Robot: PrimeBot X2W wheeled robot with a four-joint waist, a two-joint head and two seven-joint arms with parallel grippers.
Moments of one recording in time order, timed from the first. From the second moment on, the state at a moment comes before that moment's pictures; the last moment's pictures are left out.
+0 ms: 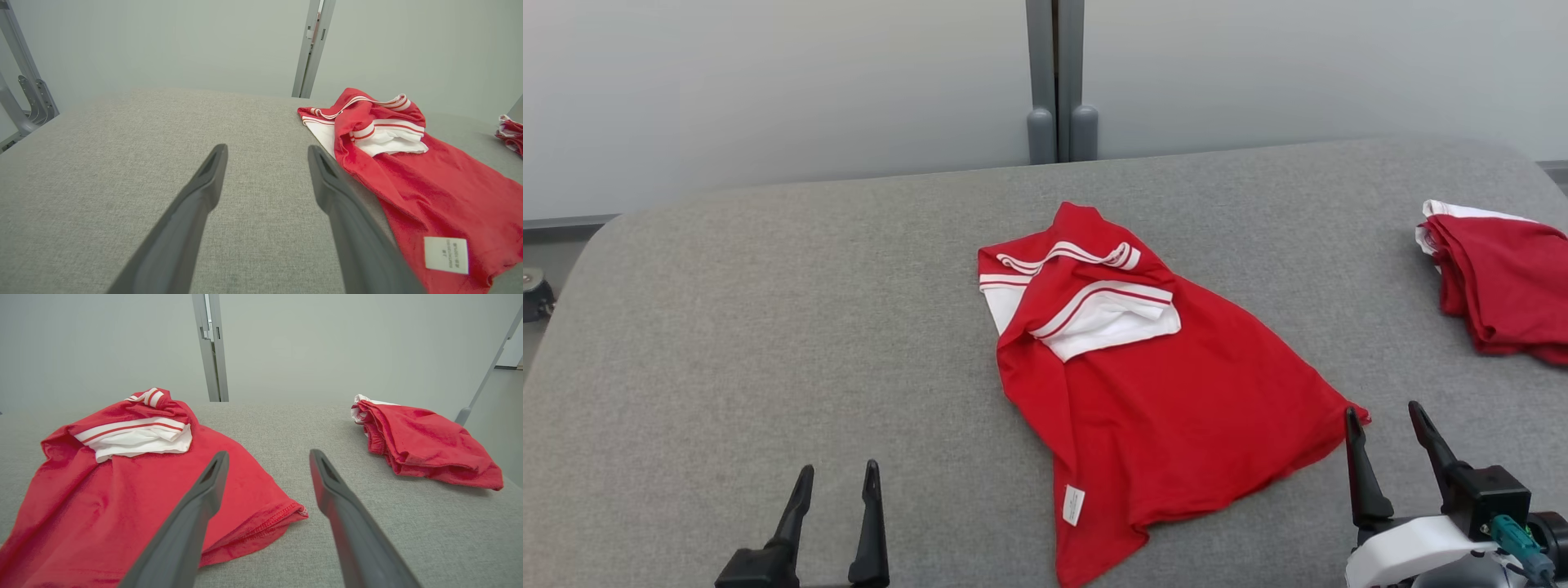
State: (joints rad) left arm 0.12 0.06 -0.16 0.16 -0.26 0.01 -0.26; right arm 0.06 -0.05 -0.09 0.20 0.03 0.13 -0.26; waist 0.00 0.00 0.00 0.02
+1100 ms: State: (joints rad) left arm 0.23 0.05 -0.07 0.13 -0.27 -0.08 -0.26; right arm 0.09 -0.05 -0.07 0.23 0.03 0.13 -0.26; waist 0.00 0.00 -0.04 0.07
